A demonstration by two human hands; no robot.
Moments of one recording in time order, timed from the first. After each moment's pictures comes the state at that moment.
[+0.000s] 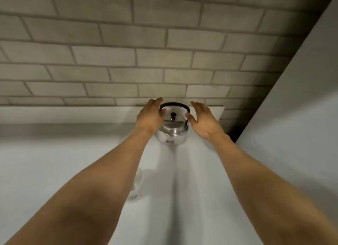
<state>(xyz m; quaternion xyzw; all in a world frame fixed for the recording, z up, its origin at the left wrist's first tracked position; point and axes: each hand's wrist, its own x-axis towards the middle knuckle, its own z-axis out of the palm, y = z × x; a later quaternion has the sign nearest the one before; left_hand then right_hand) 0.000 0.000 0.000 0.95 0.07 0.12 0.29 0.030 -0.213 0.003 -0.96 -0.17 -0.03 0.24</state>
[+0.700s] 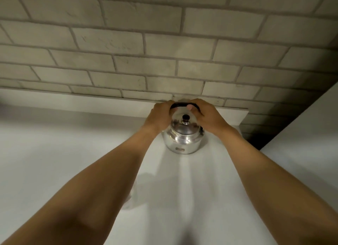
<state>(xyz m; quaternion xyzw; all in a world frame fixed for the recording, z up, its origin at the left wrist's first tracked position) 0.042 -0.003 -0.021 0.93 0.08 0.08 0.35 0.106 -0.193 -0.017 -0.87 -0.30 0.03 0.38</state>
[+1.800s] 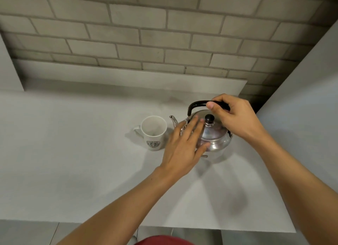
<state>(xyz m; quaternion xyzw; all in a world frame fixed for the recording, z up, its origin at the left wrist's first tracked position) -0.244 -0.080 -0.059 0.95 -0.06 0.22 0.22 -0.140 -0.236 0.038 -0.89 -0.25 -0.07 0.38</state>
